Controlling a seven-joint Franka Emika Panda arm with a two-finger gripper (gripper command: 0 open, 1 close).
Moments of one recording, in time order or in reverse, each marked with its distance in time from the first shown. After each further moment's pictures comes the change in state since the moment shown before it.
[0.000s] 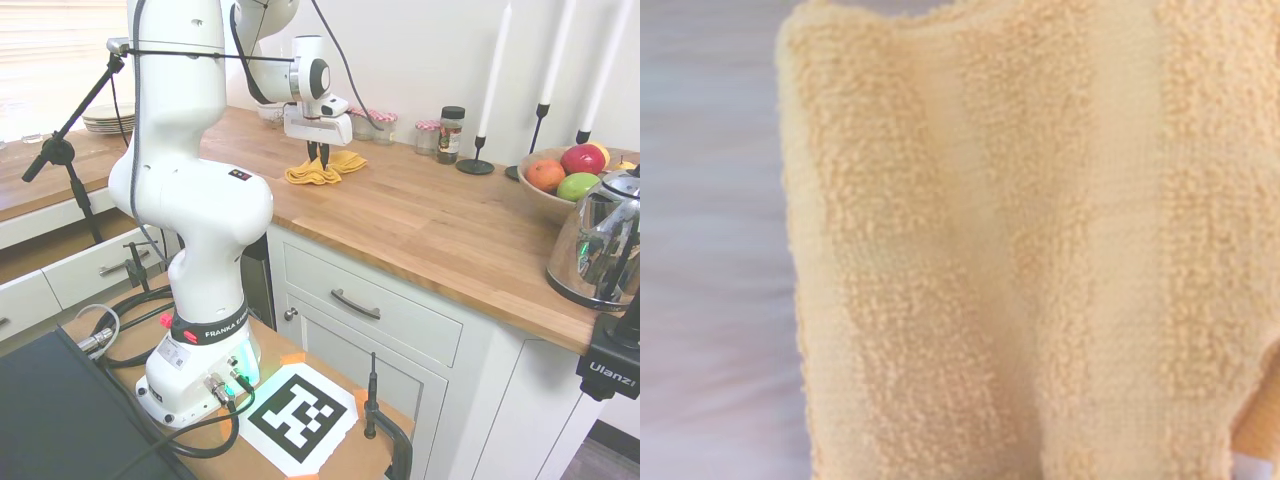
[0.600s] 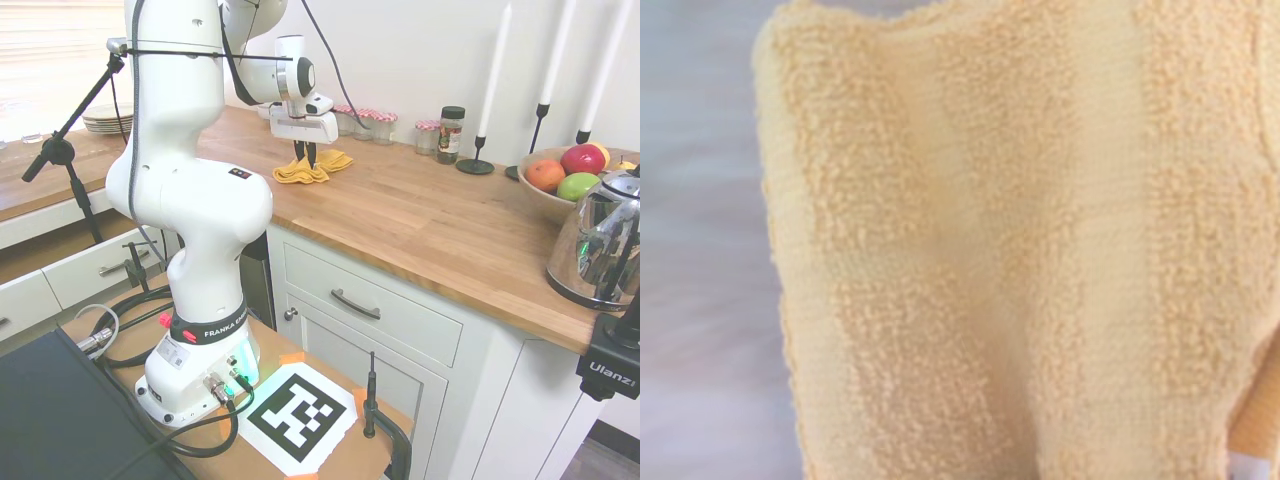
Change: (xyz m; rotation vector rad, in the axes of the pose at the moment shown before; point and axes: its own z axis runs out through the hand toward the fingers) arm -0.006 -0.002 0.000 -0.010 0.001 0.013
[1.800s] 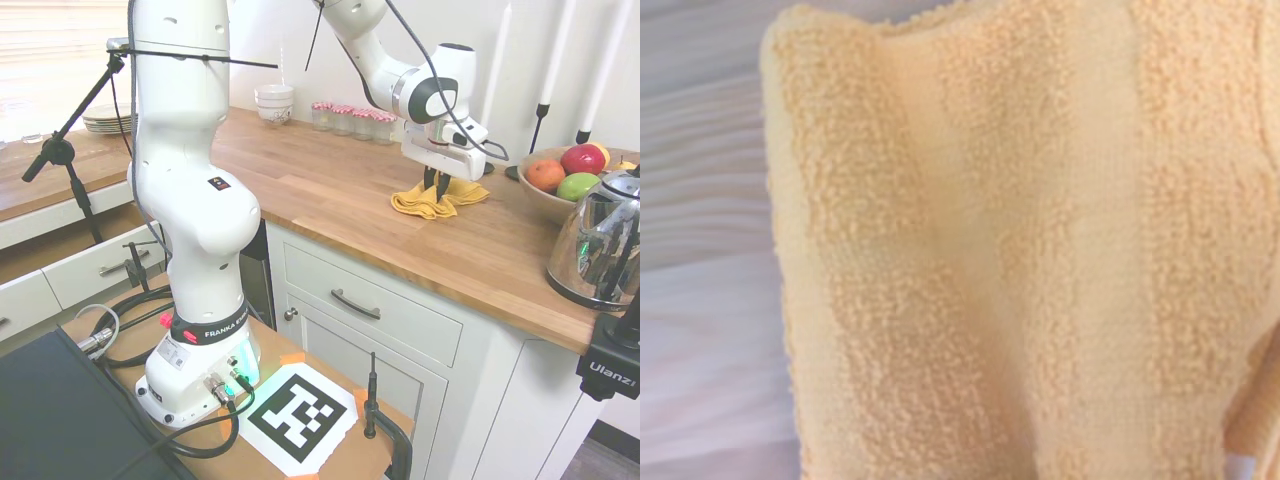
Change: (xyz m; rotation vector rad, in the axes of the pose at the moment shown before) arm 0.256 0.279 0.022 0.055 -0.047 0.303
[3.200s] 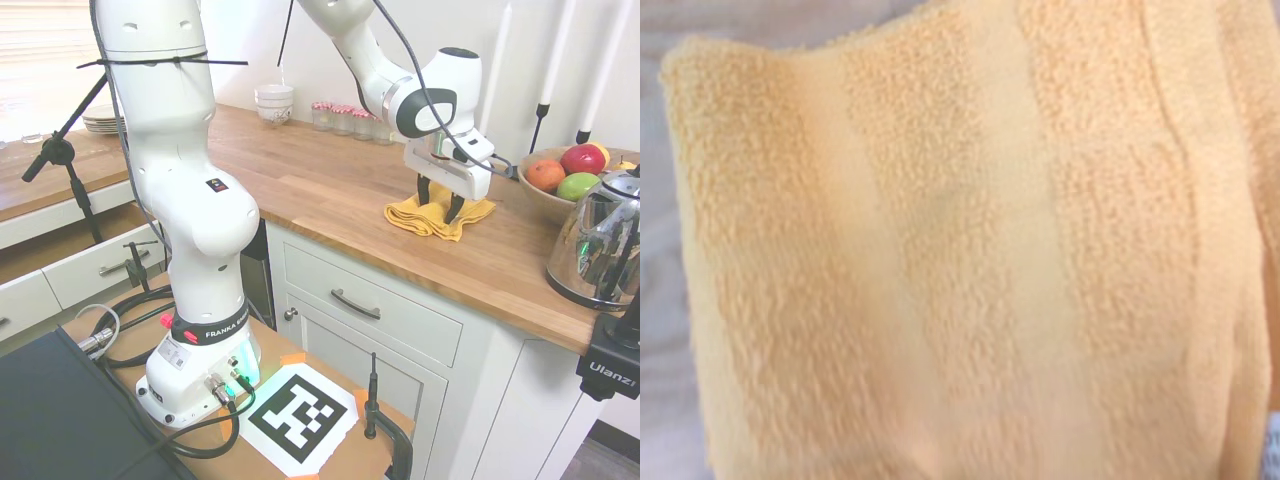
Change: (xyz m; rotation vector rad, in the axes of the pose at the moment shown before) arm -0.021 0.084 -0.016 0.052 0.026 0.108
